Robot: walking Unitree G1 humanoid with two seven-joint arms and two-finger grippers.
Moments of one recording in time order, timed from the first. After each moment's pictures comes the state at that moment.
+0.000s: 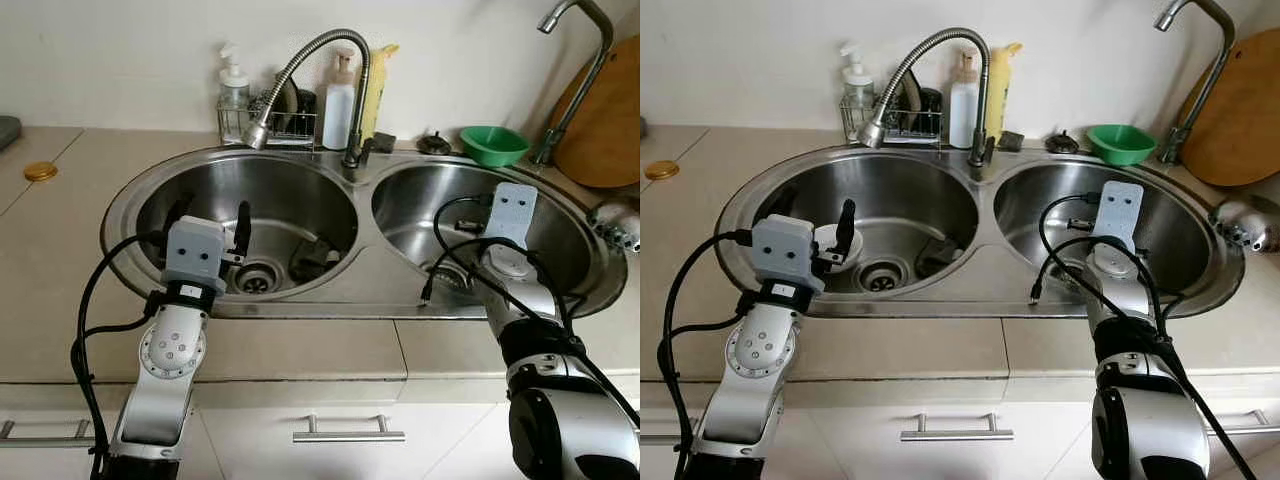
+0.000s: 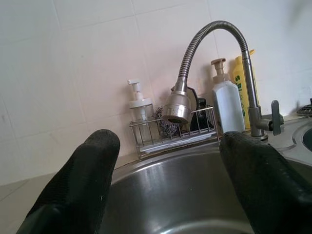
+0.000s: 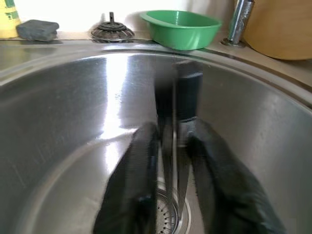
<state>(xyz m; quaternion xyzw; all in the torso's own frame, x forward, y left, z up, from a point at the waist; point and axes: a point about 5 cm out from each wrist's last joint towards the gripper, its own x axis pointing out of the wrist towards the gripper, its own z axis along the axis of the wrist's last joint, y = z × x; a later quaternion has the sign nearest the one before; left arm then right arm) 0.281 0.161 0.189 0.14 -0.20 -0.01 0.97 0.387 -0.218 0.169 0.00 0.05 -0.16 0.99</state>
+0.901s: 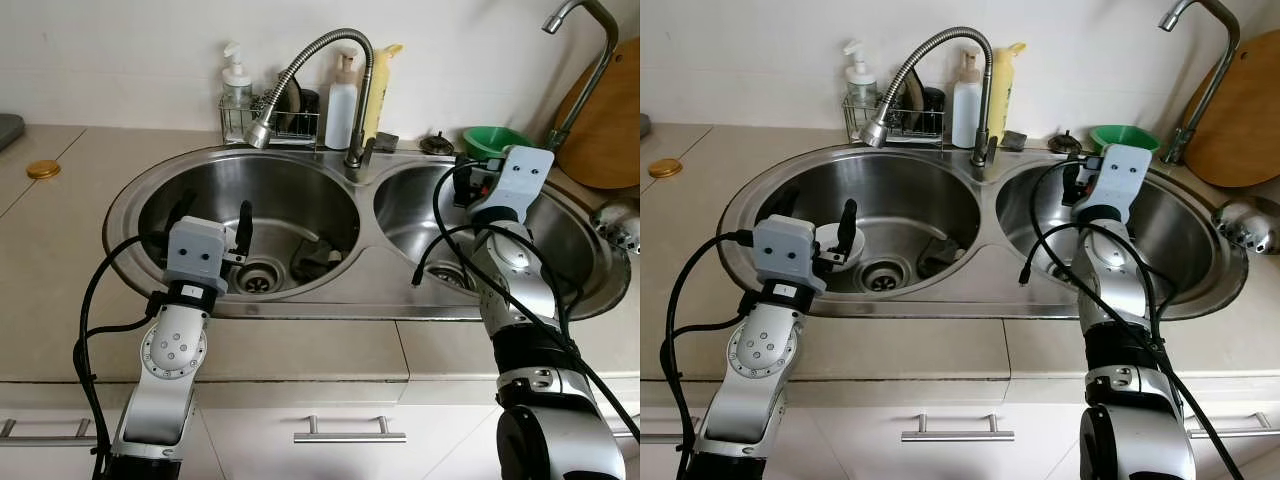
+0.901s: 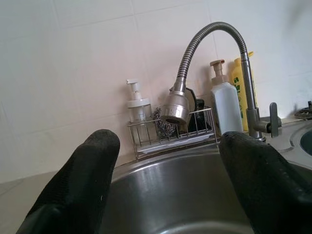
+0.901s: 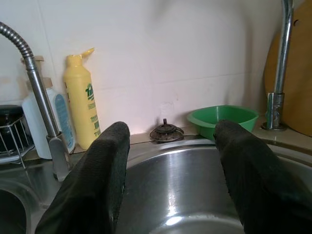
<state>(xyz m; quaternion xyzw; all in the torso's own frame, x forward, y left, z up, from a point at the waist) 0.281 0.159 0.188 0.13 -0.21 -0.02 0.97 0.376 -0.200 0.222 0.08 -0.14 -0.09 0.98</state>
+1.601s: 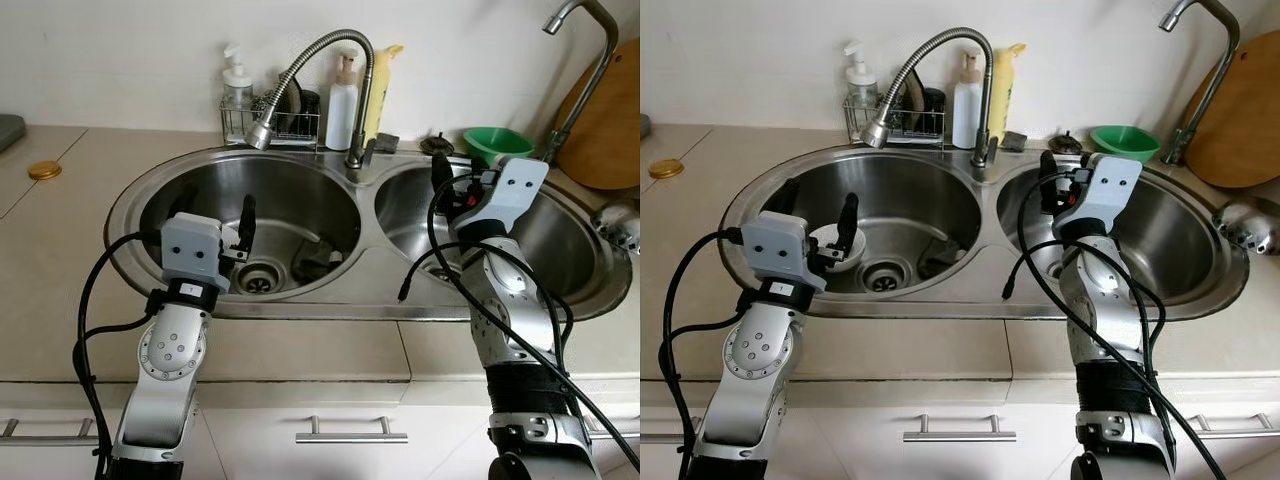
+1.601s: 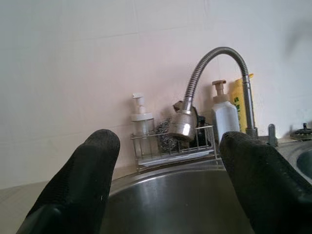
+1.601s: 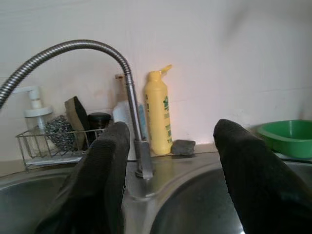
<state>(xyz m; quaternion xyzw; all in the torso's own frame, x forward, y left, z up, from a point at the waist) 0.276 0.154 0.198 0.10 -0.23 -0.04 0.97 0.345 -0.168 0.225 0.09 -0.18 0.03 0.98</state>
